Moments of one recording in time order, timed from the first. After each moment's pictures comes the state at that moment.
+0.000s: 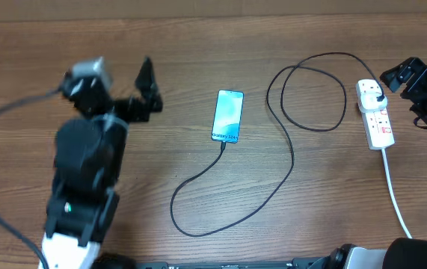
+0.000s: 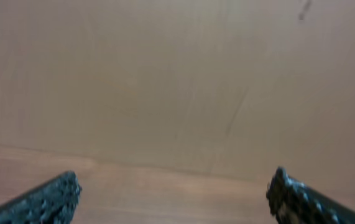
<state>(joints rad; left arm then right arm) -0.25 0.88 0.87 0.06 -0.16 -0.29 -0.44 1.52 1.68 -1.24 -0.36 0.28</state>
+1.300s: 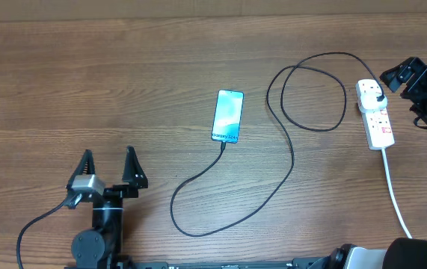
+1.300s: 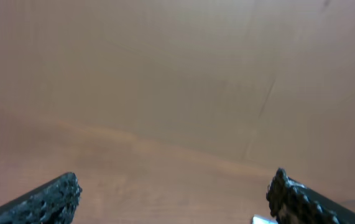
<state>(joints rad) -0.04 0.01 0.01 0.15 -0.06 -0.29 -0.44 1.52 1.68 -1.24 -0.36 0.28</state>
